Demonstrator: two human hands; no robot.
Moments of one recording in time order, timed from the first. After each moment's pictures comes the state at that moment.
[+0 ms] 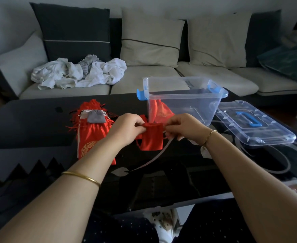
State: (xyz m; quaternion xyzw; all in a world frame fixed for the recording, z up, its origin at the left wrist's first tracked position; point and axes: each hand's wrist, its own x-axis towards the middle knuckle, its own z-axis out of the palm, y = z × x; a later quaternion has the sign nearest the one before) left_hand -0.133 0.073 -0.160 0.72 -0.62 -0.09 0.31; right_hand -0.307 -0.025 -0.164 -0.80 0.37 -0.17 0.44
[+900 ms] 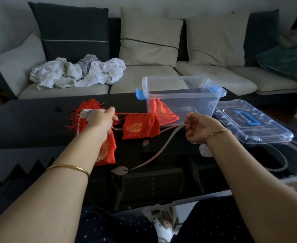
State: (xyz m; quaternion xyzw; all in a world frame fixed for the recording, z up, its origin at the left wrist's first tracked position) left_hand -0.099 0.076 -0.151 0.76 -0.26 -0.24 0.54; right_hand -0.327 -0.041 -0.166 -0.30 0.49 -0.31 0.76
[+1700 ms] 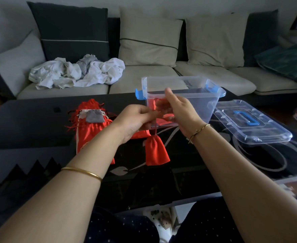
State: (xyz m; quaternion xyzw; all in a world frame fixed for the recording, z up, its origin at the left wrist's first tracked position) left_hand -0.154 0.070 -0.138 0.59 -0.49 -0.41 0.50; right_hand -0.282 0.012 -0.123 -0.65 0.35 -0.39 0.55
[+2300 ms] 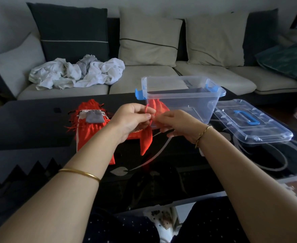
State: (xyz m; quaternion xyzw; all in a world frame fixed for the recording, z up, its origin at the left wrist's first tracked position) left_hand -0.147 0.070 -0.141 0.60 -0.45 -0.39 0.53; right_hand -0.293 0.001 -0.140 -0.74 0.38 -0.18 0.52
